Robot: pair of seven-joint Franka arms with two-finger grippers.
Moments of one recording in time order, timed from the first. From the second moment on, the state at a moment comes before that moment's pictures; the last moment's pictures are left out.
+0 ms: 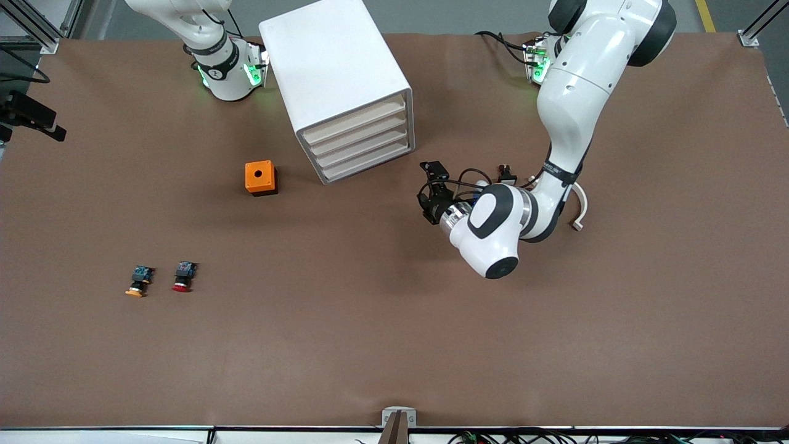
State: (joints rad) left arm -0.43 0.88 -0.13 -1.35 -0.78 1.51 -2.07; right arm 0.02 -0.08 -0.15 -1.59 0.02 1.45 -0.09
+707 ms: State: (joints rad) left arm -0.44 0.98 -0.20 -1.35 -0.91 1.49 -2.11; right arm 0.02 0.08 -0.15 -1.59 0.02 1.48 -0.09
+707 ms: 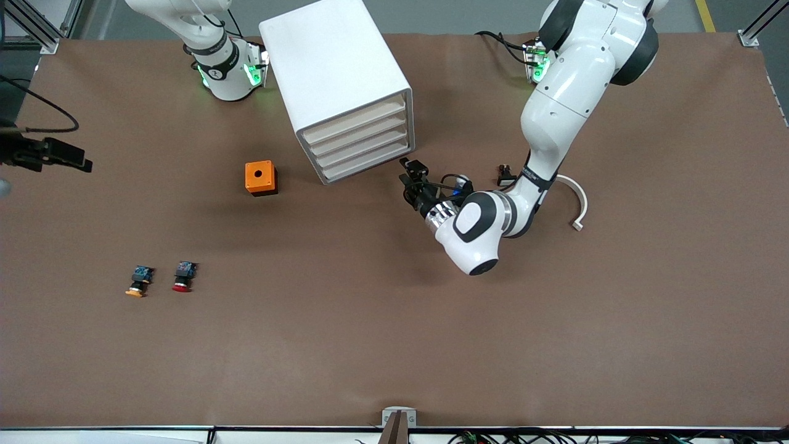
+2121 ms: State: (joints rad) left arm -0.56 1.04 -0.24 -1.41 -0.91 1.45 -2.12; right arm 0.00 0.15 -0.14 -1.57 0.02 1.52 0.01
